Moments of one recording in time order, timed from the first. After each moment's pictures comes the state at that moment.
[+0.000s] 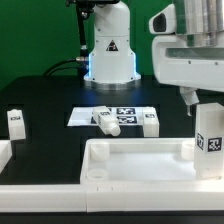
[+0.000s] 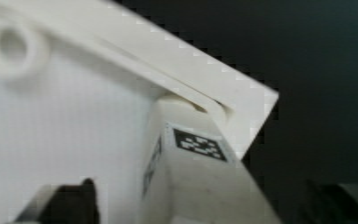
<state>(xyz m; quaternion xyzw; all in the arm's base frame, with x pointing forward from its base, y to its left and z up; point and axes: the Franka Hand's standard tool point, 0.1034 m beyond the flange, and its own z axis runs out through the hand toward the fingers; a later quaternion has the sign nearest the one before) 0.637 0.116 0.112 -0.91 0.42 -0.01 0.07</state>
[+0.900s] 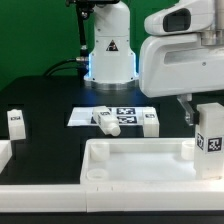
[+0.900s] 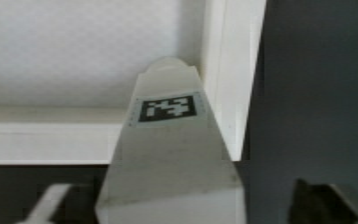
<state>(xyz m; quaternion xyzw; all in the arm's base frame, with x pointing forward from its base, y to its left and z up) 0.644 0.115 0.113 -1.00 -0.01 -0.04 0.04</state>
